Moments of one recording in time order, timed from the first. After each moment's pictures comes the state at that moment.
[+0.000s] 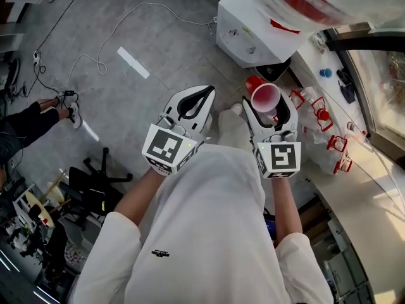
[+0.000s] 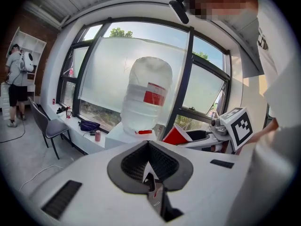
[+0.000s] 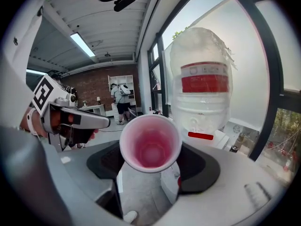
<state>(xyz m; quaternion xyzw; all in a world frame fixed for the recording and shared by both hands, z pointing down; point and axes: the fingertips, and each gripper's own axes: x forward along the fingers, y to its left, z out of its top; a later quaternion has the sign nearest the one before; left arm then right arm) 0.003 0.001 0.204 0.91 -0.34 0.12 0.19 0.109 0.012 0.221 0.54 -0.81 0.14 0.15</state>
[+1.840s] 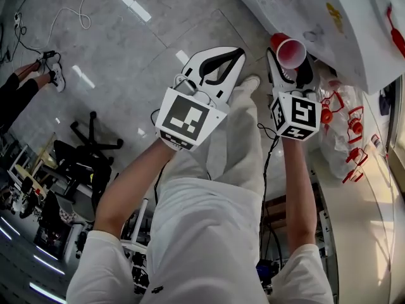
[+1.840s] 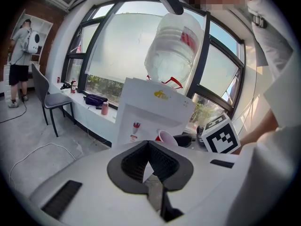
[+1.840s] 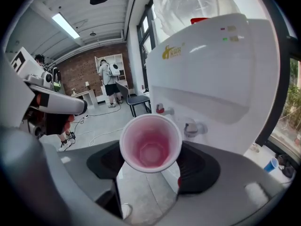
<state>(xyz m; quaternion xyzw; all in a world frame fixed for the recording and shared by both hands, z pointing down) 0.001 -0.073 0.472 0.89 -0.35 0.17 0.25 0.105 -0.090 0.539 0.55 -0.77 0.22 0.21</state>
